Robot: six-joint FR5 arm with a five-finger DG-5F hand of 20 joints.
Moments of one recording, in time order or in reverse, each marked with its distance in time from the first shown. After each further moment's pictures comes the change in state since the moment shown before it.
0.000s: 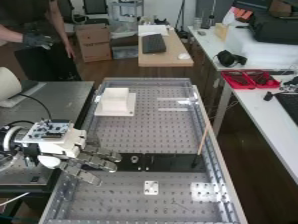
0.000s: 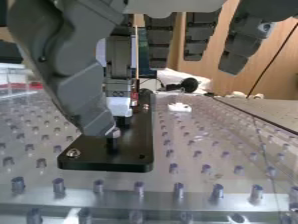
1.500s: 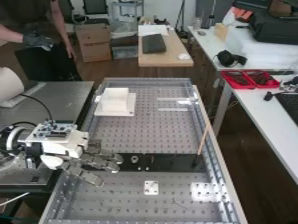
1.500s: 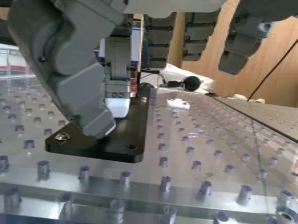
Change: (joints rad) arm 0.007 -0.012 0.017 -0.033 0.002 -0.096
